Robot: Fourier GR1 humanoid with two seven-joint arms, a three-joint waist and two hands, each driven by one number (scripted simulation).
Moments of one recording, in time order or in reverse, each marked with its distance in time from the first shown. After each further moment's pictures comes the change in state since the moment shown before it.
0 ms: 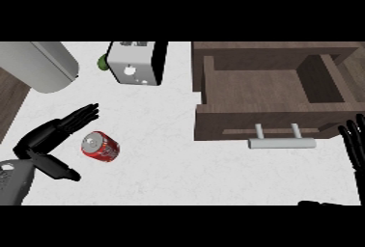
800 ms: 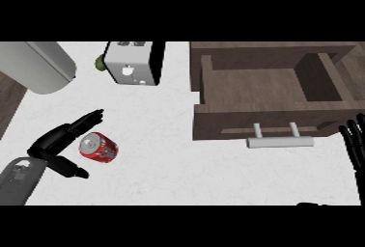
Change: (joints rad) left arm -0.107 0.037 -0.148 0.346 -0.104 0.178 -0.252; right arm 0.003 0.014 0.011 -0.034 0.017 -0.004 0.015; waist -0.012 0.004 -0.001
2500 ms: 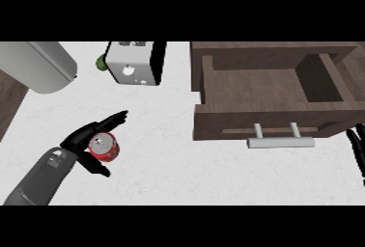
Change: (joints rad) left arm -0.173 -0.104 -0.137 0.303 -0.038 0.110 -0.140; right arm 0.029 0.018 -0.008 -0.083 -0.028 0.011 0.057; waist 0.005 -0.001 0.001
